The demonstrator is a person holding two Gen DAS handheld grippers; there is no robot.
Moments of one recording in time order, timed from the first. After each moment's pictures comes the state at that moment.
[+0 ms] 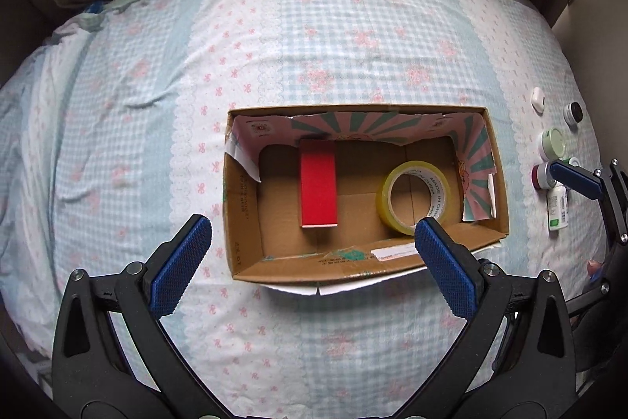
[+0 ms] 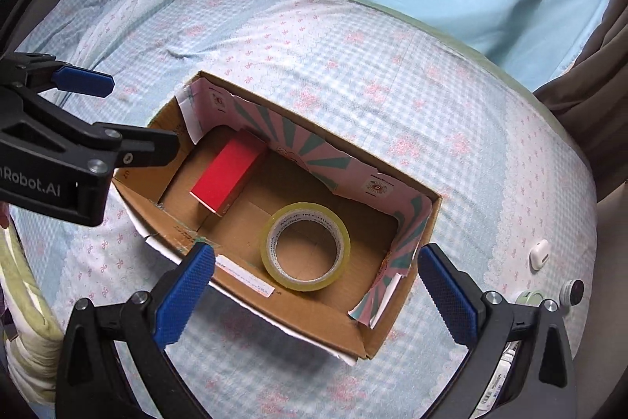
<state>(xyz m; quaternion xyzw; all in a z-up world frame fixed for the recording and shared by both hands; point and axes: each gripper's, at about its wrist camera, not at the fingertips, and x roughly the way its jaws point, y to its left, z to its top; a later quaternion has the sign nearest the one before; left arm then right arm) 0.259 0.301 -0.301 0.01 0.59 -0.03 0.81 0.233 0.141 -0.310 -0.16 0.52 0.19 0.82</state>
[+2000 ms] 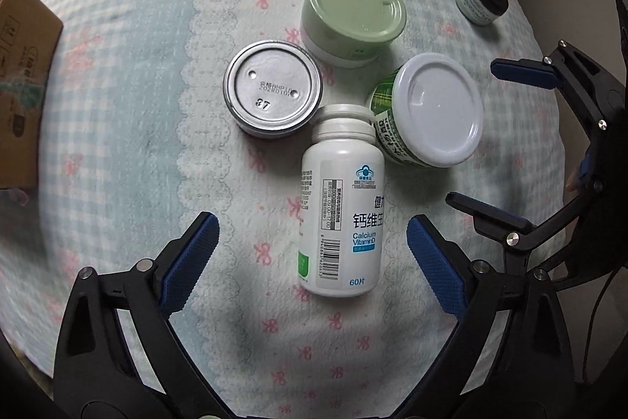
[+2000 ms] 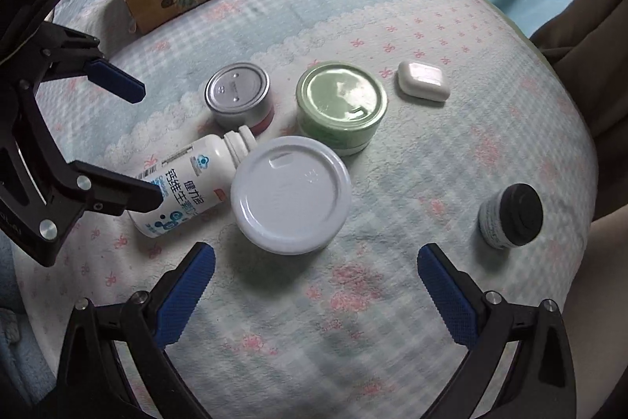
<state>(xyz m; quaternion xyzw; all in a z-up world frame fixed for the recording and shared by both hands) 0.228 -0.176 -0.479 -0.07 0.66 -0.09 0.74 0.238 -0.292 -0.463 -0.31 0.50 0.37 0.72</state>
